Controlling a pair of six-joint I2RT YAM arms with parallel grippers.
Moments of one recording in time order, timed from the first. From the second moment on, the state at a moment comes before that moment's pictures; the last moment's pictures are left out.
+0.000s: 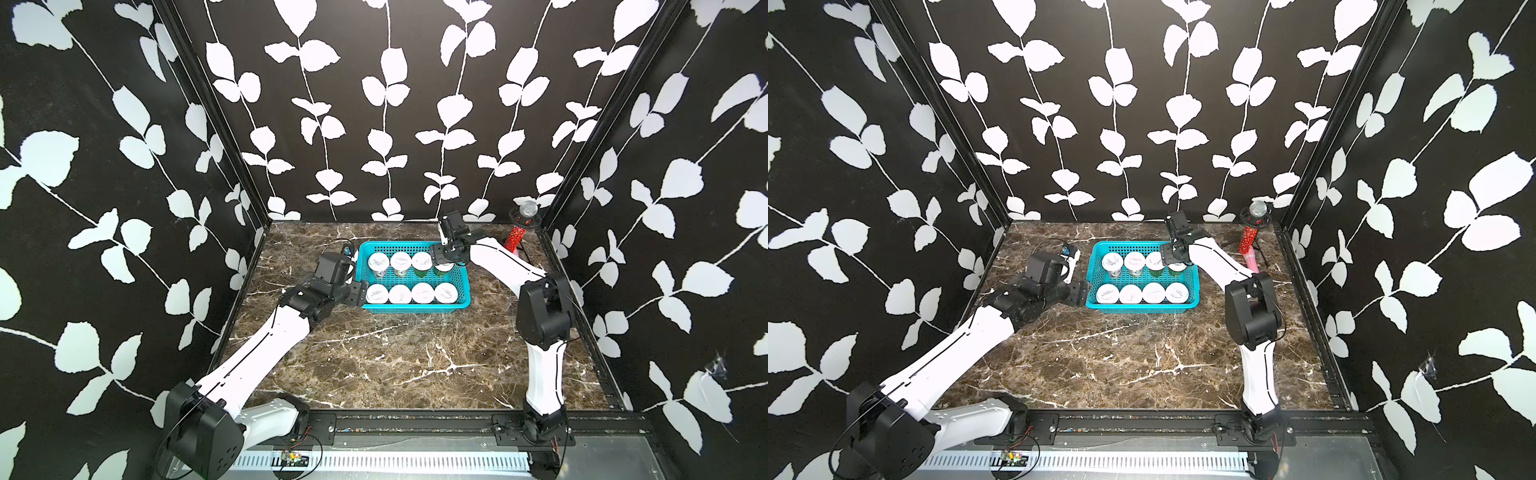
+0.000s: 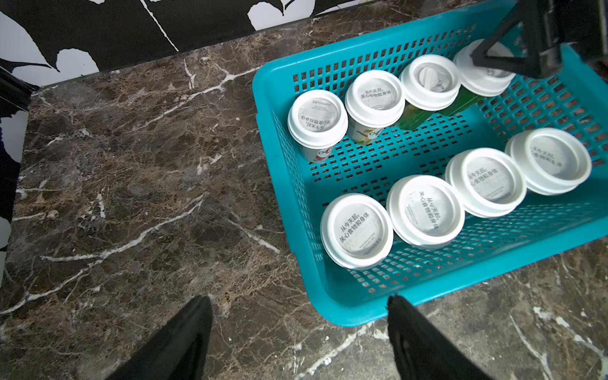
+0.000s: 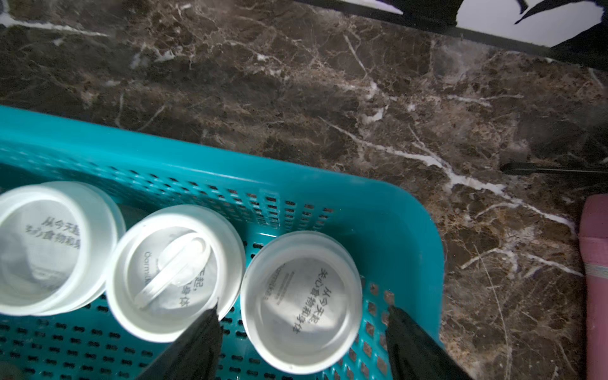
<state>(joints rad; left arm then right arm) -0.50 1.18 1.00 -0.57 -0.15 -0.09 0.43 2.04 1.74 -0.67 0.12 0.16</state>
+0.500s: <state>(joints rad) -0.49 1.18 0.99 -0.53 -0.19 -0.10 0.42 1.70 1.35 -0.41 0.10 0.15</state>
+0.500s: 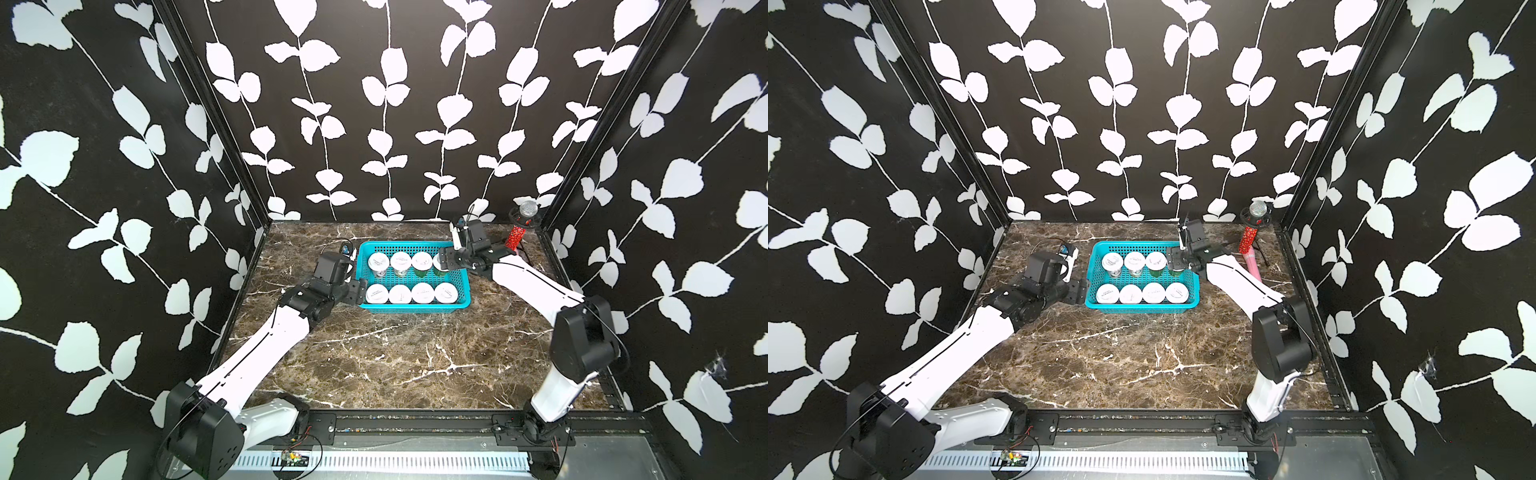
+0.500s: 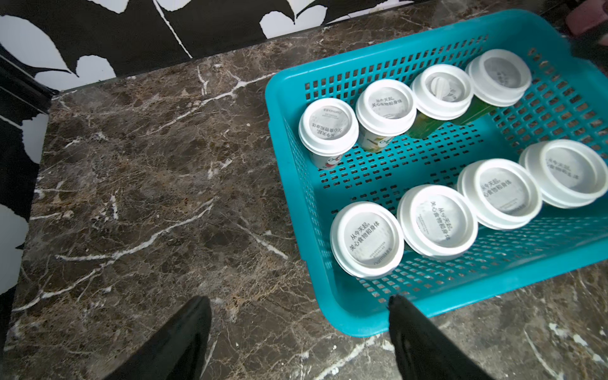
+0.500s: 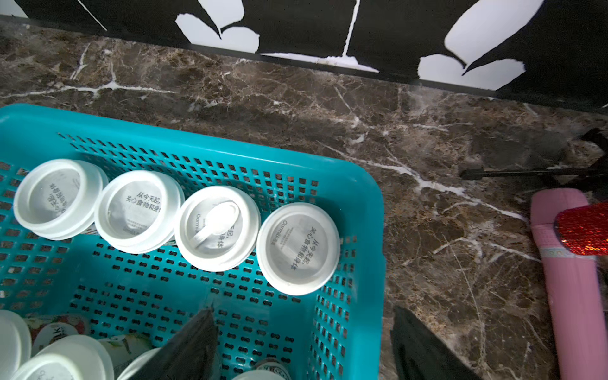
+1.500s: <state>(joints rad) -0.30 1.17 0.59 0.05 -0.58 0.07 0.23 1.31 0.68 -0.06 0.64 0.18</state>
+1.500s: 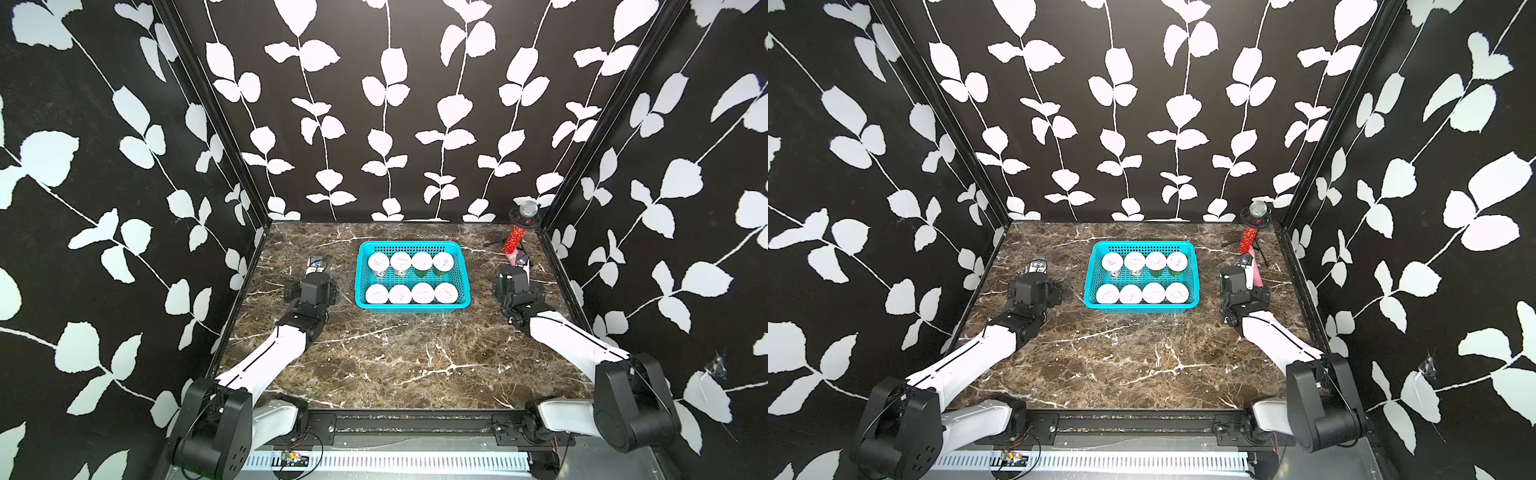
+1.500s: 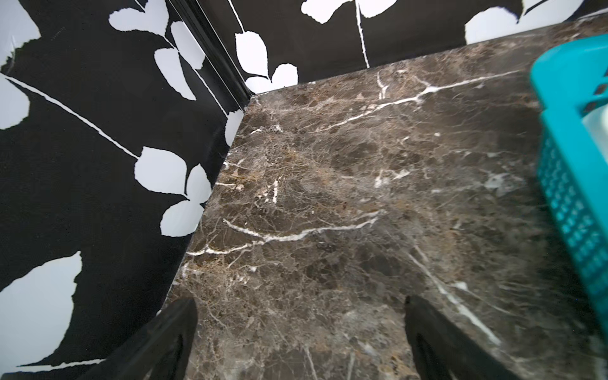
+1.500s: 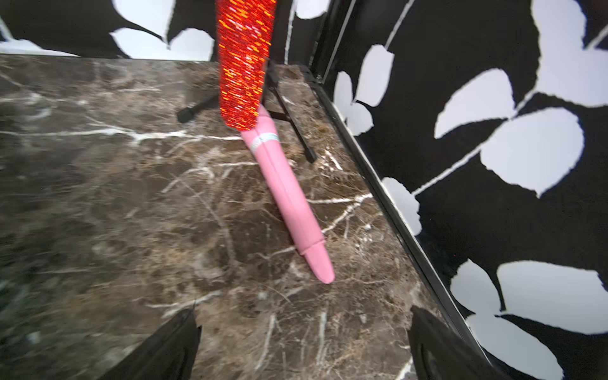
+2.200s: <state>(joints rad) -0.15 1.33 0.43 0.48 -0.30 0.20 0.10 1.39 0.52 0.34 0.45 0.03</state>
